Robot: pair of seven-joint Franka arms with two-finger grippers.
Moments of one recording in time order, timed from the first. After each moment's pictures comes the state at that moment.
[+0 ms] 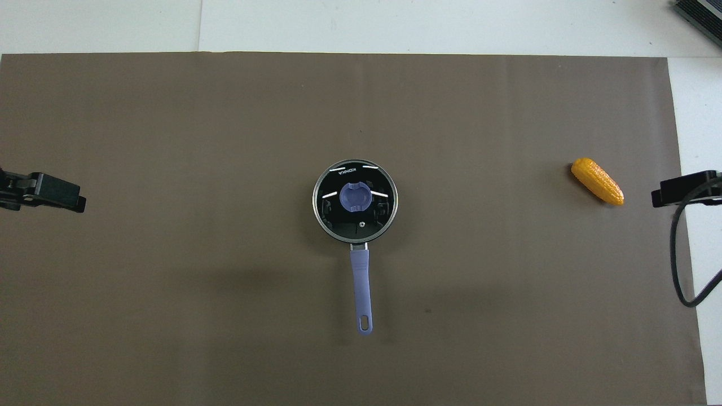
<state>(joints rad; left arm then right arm) -0.08 -0.01 0.06 -1.59 -0.04 1.49 0.08 0.04 -0.05 -0.09 -1.52 0.00 1.47 -0.03</state>
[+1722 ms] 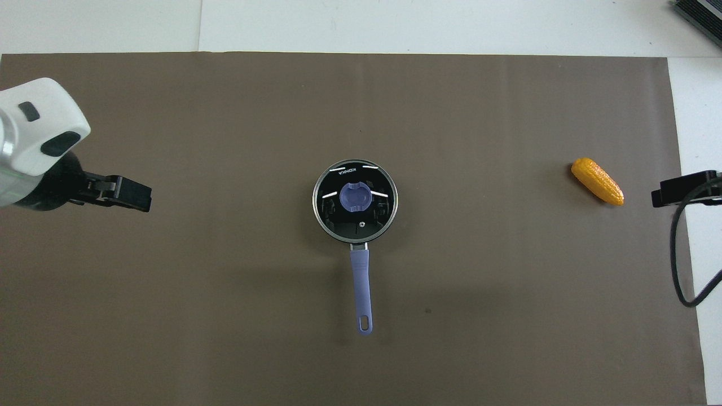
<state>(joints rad) -0.26 -0.01 0.03 -1.59 -0.04 1.55 -0.07 0.04 -0.05 -0.09 -1.52 0.00 1.47 -0.03</state>
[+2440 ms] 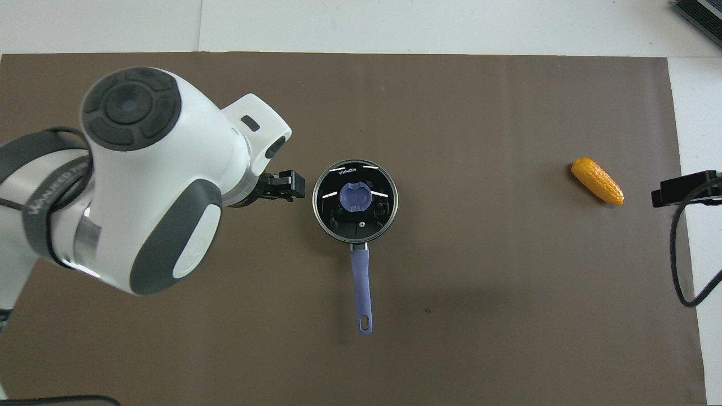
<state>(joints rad) -0.53 0.17 0.03 -1.59 -0.04 1.76 -0.46 0.04 -0.05 -0.09 -1.52 0.00 1.47 -0.03</state>
